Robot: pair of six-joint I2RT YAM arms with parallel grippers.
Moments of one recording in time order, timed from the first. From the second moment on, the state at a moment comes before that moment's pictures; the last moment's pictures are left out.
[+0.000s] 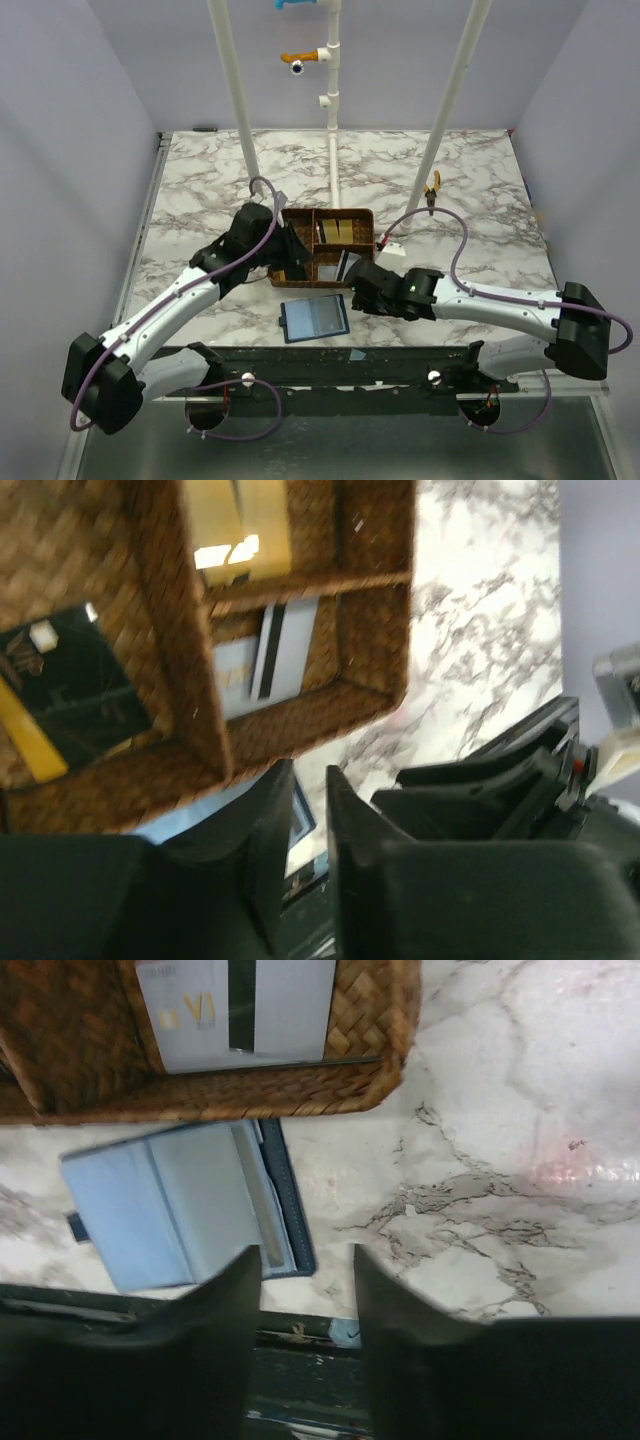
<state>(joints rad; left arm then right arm) -0.59 1.13 0.85 -0.32 0.24 -0.72 1.14 1.30 0.88 -0.67 0.44 1.19</state>
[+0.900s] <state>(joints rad) -0.66 0.83 0.31 -0.38 0.14 -0.90 1.15 1.60 0.90 -0.44 0.24 1.12</state>
